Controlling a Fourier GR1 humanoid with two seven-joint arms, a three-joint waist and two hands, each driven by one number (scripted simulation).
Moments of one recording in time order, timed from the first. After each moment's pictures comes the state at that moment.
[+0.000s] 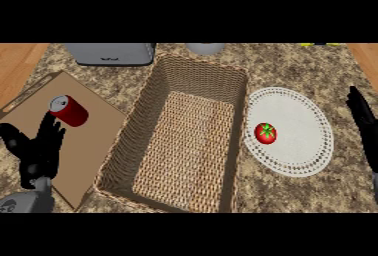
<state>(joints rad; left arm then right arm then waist) -0.08 0.32 0.04 -1.34 0.30 0.39 0.20 -0.11 -0.57 0.06 -1.38 -0.09 -0.19 -0.09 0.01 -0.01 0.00</state>
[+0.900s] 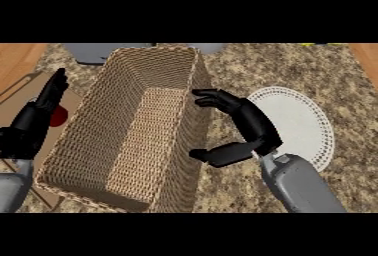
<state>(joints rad) -0.21 0.54 -0.12 -1.49 0.11 0.13 -0.03 -0.44 -0.17 0.40 -1.53 -0.22 -0.02 0.14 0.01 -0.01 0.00</state>
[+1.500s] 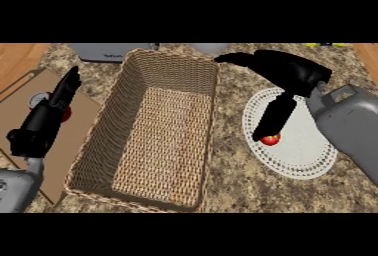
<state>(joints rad) -0.23 0.51 -0.15 -1.51 0.10 0.11 -0.03 -0.88 -0.58 0.50 -1.44 -0.05 0.45 0.45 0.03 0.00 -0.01</state>
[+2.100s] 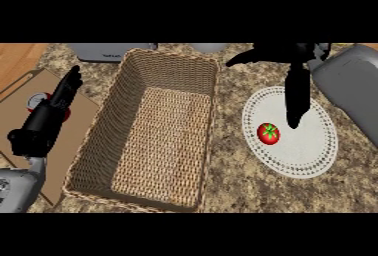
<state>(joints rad) -0.23 0.48 -0.13 -1.51 0.08 0.10 -0.04 -1.10 -0.60 0.56 -1.14 -0.05 0.92 0.42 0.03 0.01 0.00</state>
